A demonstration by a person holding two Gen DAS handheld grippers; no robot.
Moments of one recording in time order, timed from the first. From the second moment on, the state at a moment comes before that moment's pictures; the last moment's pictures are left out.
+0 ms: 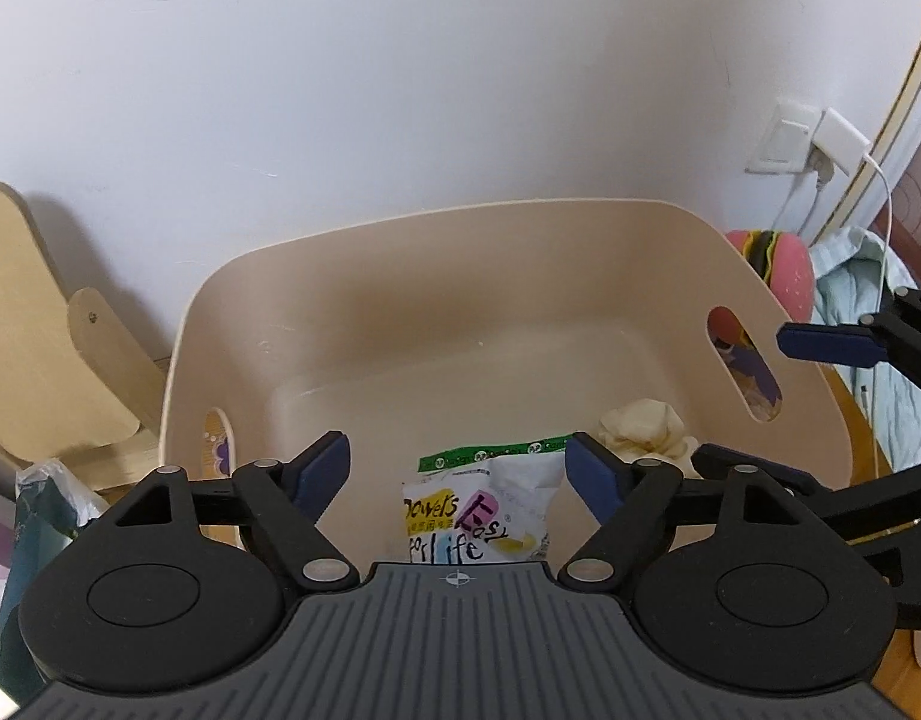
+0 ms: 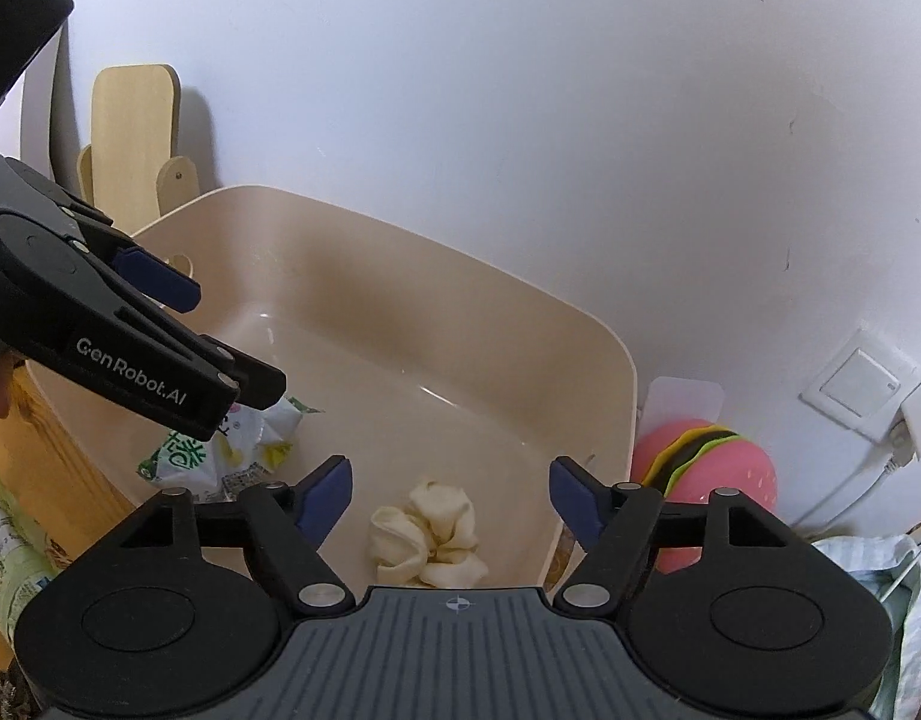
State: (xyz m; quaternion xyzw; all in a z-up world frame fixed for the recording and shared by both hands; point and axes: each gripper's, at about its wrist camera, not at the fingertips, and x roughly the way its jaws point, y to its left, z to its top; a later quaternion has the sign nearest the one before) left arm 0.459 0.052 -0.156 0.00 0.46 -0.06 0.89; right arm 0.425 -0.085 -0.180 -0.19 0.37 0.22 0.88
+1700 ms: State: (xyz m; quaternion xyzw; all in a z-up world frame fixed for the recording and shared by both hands) left arm 0.305 0.077 -0.211 -0.11 0.56 -0.02 0.82; right arm 0.299 -0.228 -0.251 -0.06 0.55 0.10 0.83
